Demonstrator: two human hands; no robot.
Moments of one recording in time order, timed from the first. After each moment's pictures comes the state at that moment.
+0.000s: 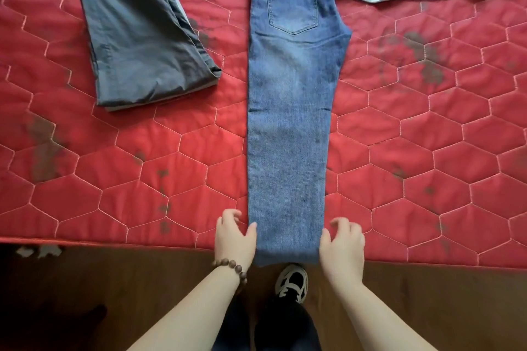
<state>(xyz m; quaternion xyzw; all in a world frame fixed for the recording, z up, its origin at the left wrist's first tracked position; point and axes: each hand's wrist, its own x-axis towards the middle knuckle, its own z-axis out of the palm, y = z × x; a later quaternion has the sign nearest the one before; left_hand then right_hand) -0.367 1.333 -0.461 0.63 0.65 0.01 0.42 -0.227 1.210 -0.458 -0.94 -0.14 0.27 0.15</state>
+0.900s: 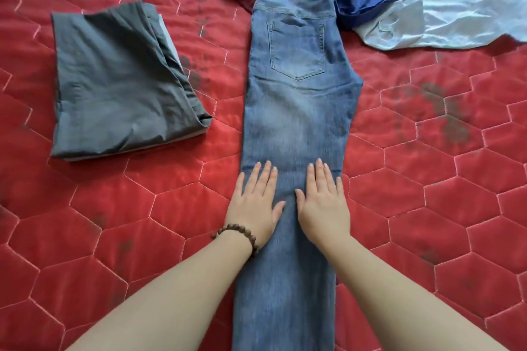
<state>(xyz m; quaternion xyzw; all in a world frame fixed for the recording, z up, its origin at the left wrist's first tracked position) -0.229 1.480 -0.529 0.93 0.34 -0.10 0.10 -0.104 1.395 -0.525 -0.87 -0.47 0.12 0.01</state>
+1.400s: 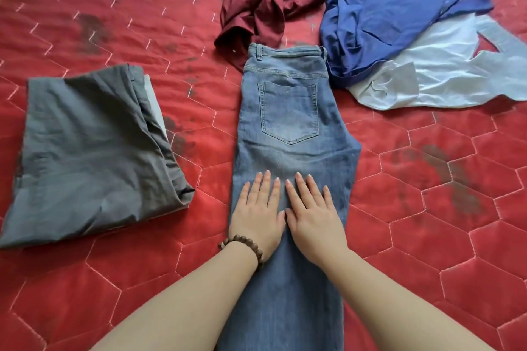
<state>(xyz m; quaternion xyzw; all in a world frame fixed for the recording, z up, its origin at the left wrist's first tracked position) -0.133 1.575 -0.542 0.93 0.35 -0.07 0.07 -0.024 1.492 -0.535 -0.82 -0.56 0.10 0.04</state>
